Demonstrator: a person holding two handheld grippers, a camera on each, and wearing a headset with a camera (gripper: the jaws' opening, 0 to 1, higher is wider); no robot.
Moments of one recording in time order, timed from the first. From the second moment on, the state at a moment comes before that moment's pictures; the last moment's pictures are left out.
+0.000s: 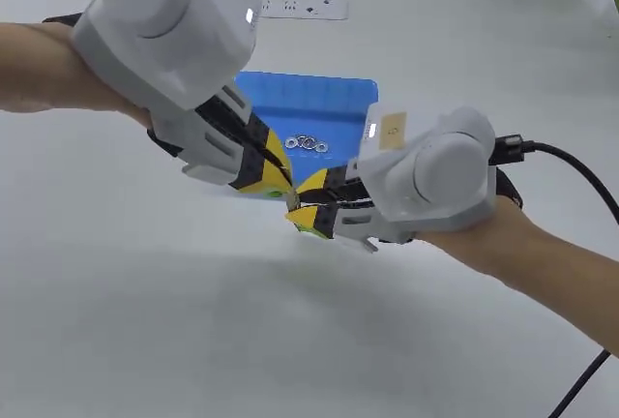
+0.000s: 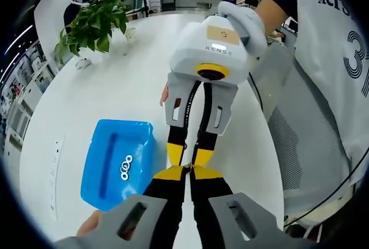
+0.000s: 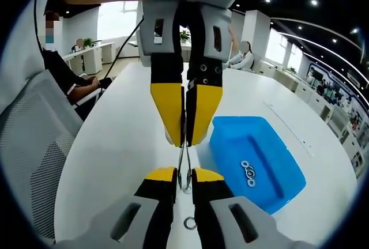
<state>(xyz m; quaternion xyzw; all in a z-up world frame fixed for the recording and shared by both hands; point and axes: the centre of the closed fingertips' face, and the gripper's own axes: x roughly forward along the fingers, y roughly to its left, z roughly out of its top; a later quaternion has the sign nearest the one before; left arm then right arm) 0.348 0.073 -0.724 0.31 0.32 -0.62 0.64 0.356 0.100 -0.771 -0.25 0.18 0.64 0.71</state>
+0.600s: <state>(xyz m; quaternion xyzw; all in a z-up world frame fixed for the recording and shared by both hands) 0.353 0.075 -0.731 0.31 0.32 -0.62 0.64 0.359 0.101 -0.774 -0.24 0.19 0.63 0.71</state>
